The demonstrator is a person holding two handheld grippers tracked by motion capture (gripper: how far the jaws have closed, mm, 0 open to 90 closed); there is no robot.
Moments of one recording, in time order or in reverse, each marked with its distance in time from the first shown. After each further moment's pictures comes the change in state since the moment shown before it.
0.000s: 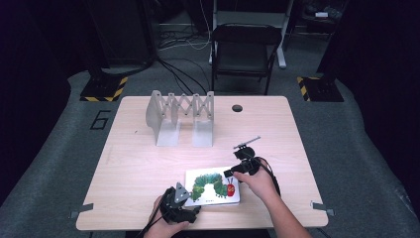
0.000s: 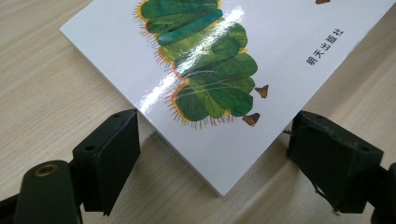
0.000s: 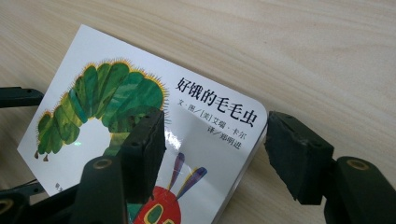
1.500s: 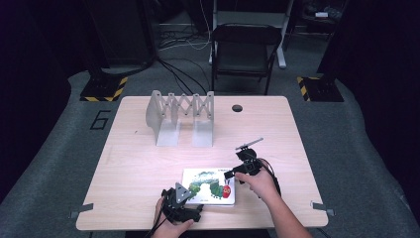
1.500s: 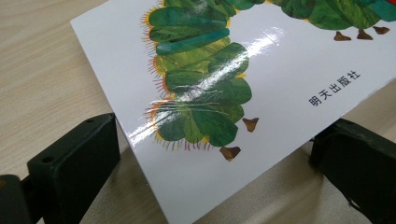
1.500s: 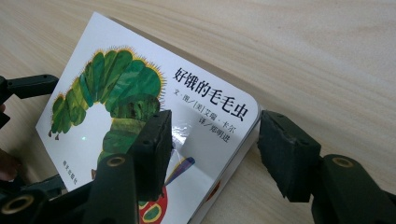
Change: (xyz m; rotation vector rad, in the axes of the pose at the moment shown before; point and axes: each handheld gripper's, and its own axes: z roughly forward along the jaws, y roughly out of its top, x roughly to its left) left arm -0.005 -0.004 0.010 -0.061 0.103 -0.092; right arm -0.011 -0.005 0.006 0.013 0.092 0.032
